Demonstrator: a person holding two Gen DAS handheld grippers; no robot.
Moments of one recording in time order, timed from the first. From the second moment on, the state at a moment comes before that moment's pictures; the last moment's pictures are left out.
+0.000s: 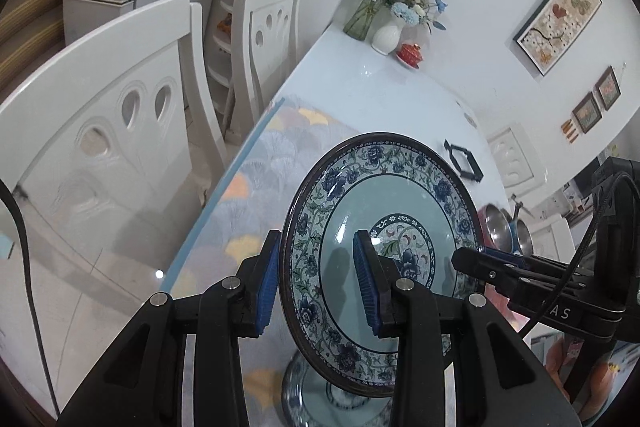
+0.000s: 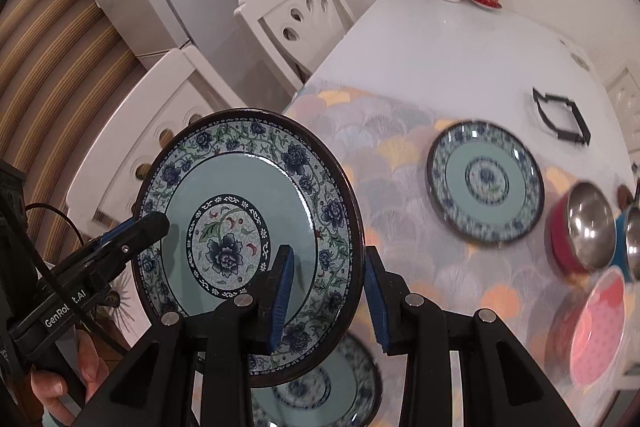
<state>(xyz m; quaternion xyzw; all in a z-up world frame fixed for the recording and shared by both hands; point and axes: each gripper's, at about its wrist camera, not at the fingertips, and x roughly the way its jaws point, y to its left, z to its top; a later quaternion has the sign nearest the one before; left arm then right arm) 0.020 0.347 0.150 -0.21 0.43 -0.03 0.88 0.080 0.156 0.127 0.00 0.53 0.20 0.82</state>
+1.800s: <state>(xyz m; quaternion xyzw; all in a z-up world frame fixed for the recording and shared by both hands) -0.035 0.296 0.051 -0.18 0.53 -0.02 0.83 -0.008 0.105 -0.001 0.03 0.64 0.14 0.75</state>
